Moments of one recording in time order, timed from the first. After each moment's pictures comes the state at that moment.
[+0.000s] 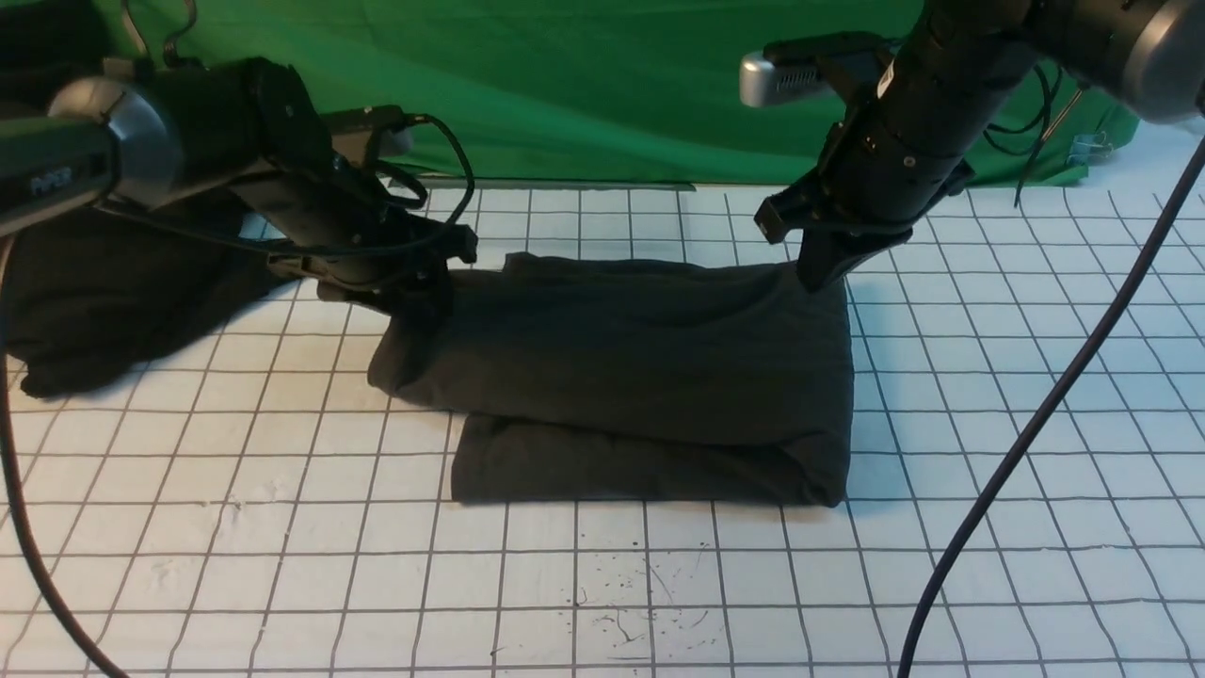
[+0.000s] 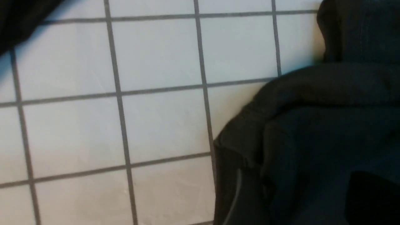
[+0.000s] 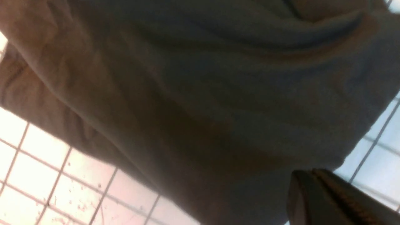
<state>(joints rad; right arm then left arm) 0.39 2.04 -1.92 0.17 1.21 -0.08 -0.16 2.05 -1.61 -0.20 0.71 0.02</state>
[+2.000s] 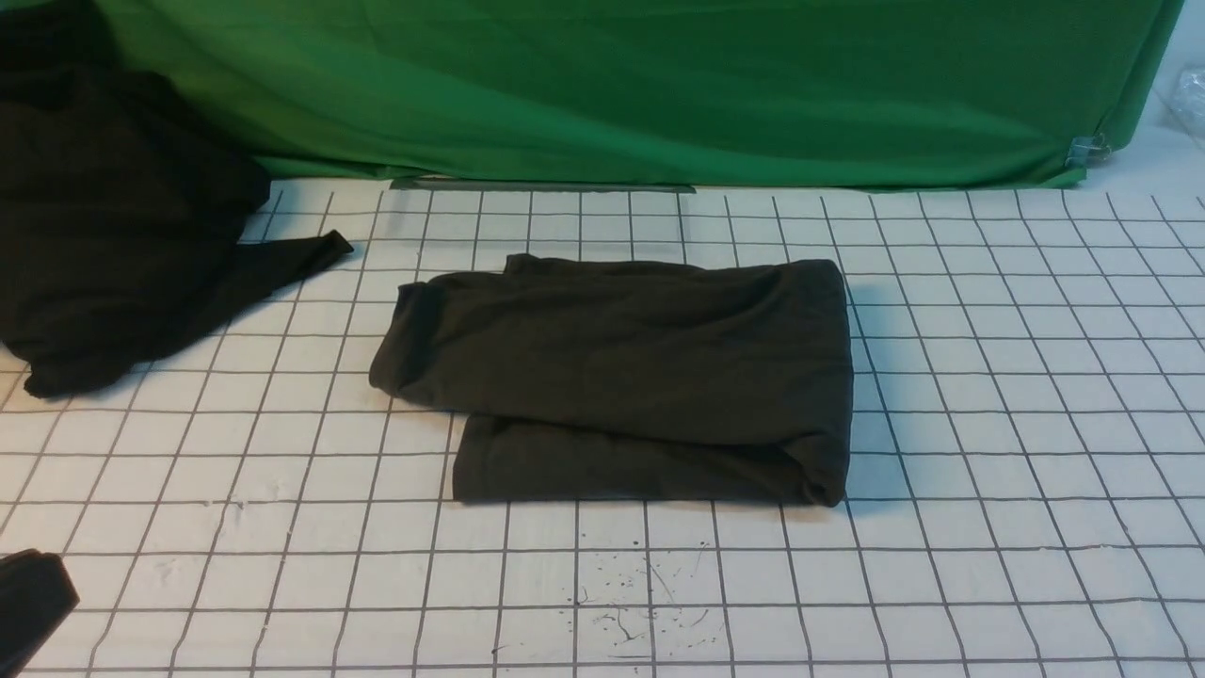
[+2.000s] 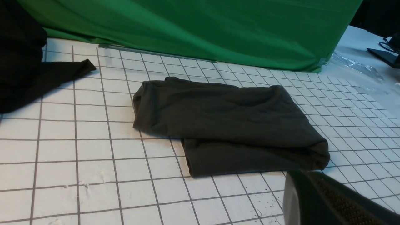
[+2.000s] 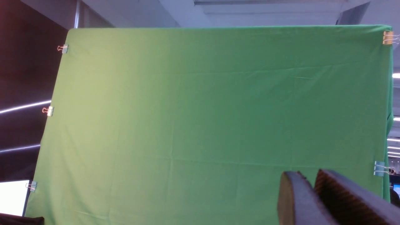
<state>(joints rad) 0.39 0.10 -0.55 -0.14 -0.04 0.08 -0.16 0.12 -0.45 -0.32 0.64 0.00</state>
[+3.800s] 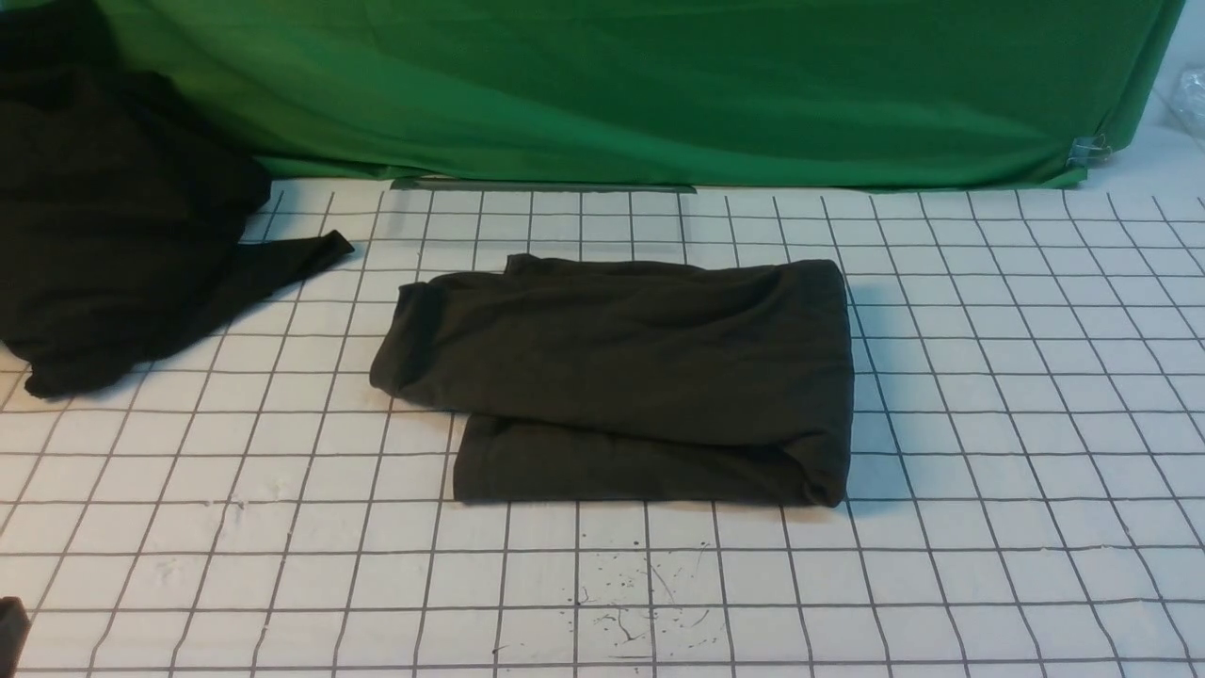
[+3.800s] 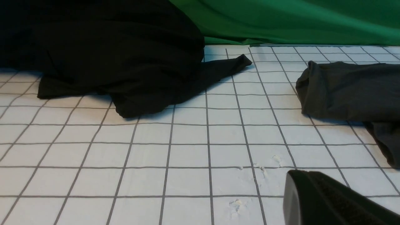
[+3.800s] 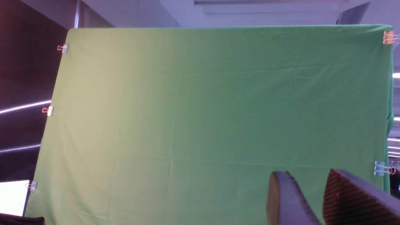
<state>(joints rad) 0.39 0.10 -0.55 -0.14 -0.04 0.08 0.06 0.00 0.01 -0.08 0.22 0.10</state>
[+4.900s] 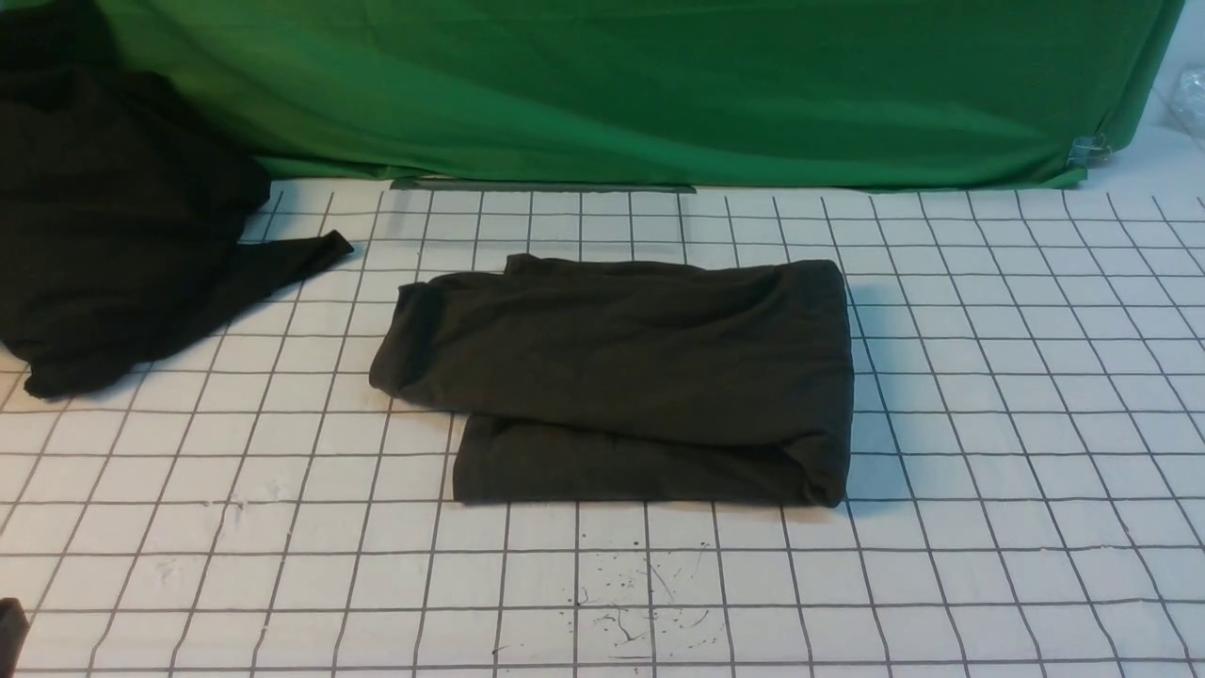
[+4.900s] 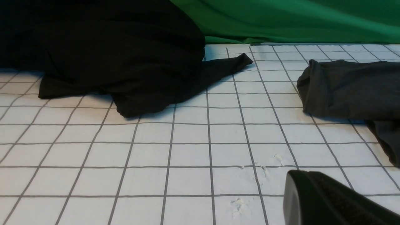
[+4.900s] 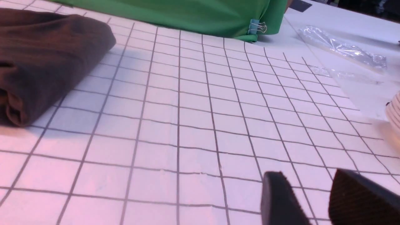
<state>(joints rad) -0.02 0.00 0.01 -0.15 0.25 0.03 0.07 0.00 0.01 -0.08 0.23 0.11</state>
